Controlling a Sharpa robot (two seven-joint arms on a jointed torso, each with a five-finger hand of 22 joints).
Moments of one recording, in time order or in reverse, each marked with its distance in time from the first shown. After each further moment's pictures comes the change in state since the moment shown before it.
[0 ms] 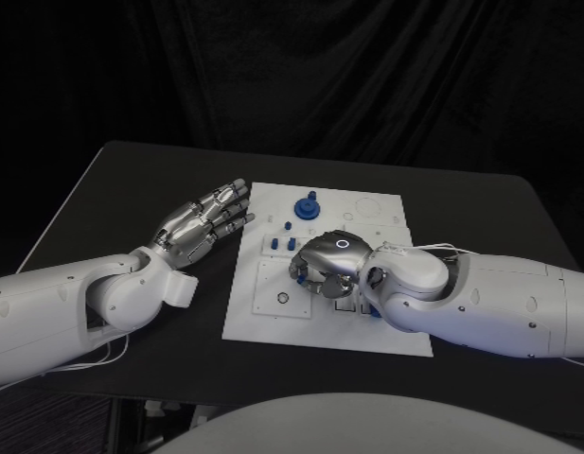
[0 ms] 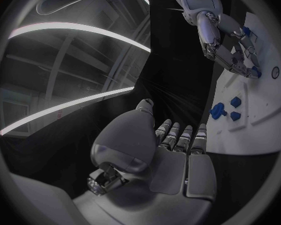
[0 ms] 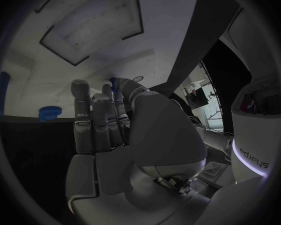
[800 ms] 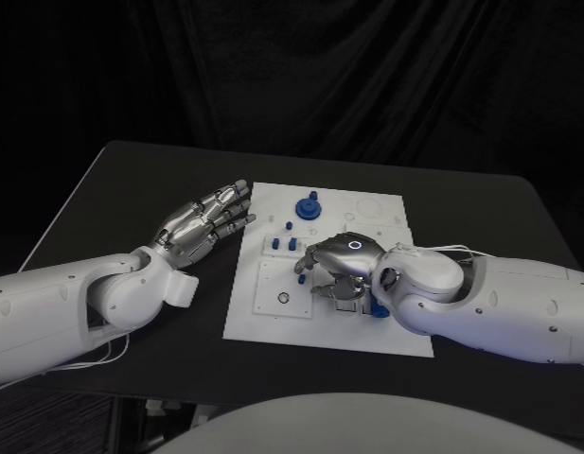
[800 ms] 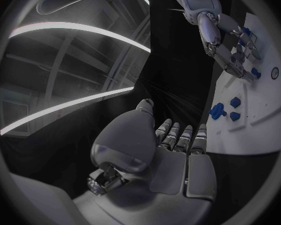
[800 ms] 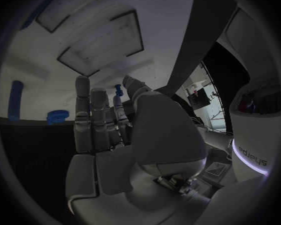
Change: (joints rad) left arm 0.000 -0.004 0.000 0.002 0.000 0.004 -0.004; left_hand 0.000 0.000 0.003 -0.002 0.000 0.009 0.009 0.004 0.002 0.000 0.000 0.000 0.000 0.003 0.003 0.000 0.000 0.000 -0.004 0.003 0.000 -0.002; right arm 0.000 -0.053 0.002 0.031 0.008 0.021 -0.006; right_hand -0.031 -0.017 -0.095 0.078 -0.122 -0.131 -0.052 -0.129 -0.142 -0.307 0.048 0.066 0.086 -0.107 0.035 -0.066 -0.085 0.016 -0.077 0.037 -0.237 0.001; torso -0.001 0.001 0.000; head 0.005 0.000
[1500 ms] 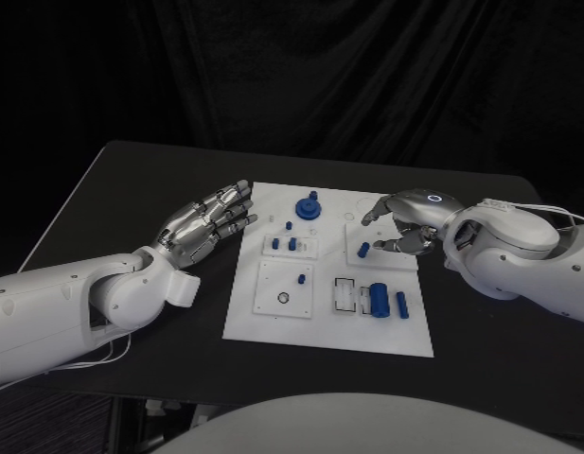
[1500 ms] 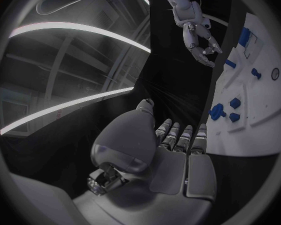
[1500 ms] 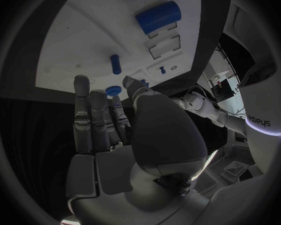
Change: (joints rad) left arm -0.001 0.010 0.000 -0.006 0.000 -0.001 -0.001; left_hand 0.004 0.004 0.003 -0.003 0.004 0.000 0.000 0.000 0.000 0.000 0.000 0.000 0.000 0.000 0.000 0.004 0.000 0.000 0.004 0.004 0.000 0.000; right arm 0.147 -0.261 -0.007 0.048 0.147 0.017 -0.038; right_hand 0.005 0.025 -0.022 0.023 -0.013 0.016 0.011 0.002 -0.095 -0.066 0.014 -0.079 -0.115 0.038 0.002 0.023 0.010 0.000 0.058 0.000 0.029 0.000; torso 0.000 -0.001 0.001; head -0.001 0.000
